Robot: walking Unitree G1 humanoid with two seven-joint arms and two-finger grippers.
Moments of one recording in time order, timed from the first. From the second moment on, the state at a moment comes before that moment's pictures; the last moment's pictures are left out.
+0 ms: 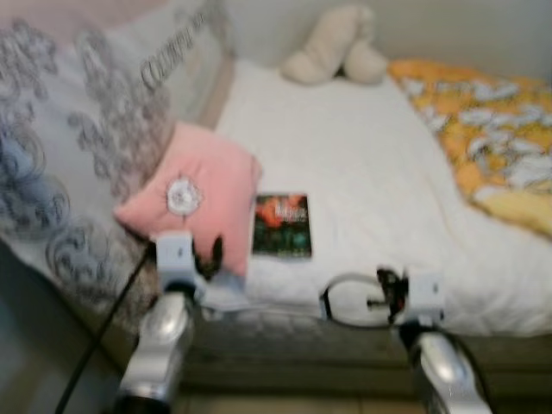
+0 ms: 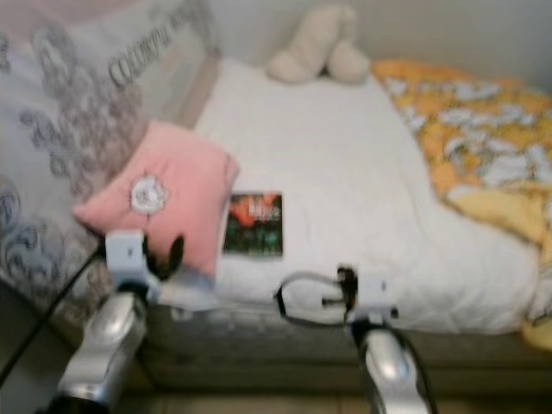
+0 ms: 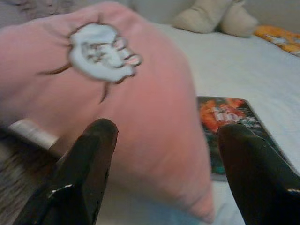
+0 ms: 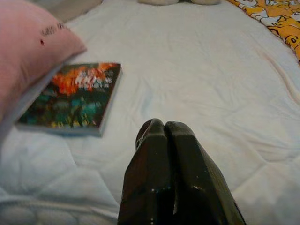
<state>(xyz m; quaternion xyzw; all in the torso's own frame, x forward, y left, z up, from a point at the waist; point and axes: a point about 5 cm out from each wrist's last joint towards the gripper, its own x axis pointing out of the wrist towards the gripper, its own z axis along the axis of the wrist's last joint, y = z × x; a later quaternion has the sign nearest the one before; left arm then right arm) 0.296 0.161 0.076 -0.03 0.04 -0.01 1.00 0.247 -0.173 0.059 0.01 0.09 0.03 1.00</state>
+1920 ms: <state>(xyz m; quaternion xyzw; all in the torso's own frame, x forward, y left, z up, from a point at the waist) 0.321 0.128 0.072 0.03 0.06 -0.08 0.99 0.266 -0.165 0.040 -0.04 0.09 0.04 0.99</state>
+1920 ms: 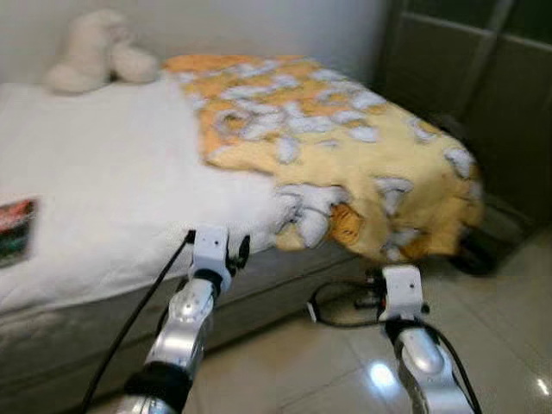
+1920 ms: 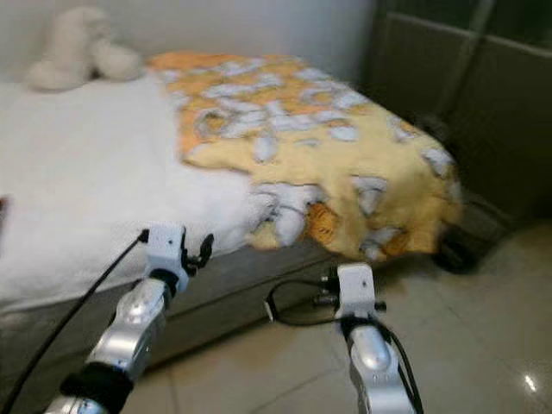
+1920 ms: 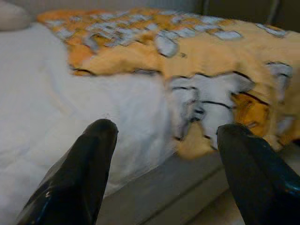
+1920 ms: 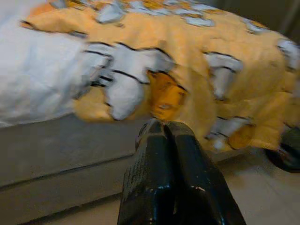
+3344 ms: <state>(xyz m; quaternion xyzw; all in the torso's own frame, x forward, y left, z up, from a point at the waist) 0.326 0.128 0.057 -0.03 0.08 -0.05 0.99 0.267 -0.163 0.039 -0.01 0.07 0.03 1.00</state>
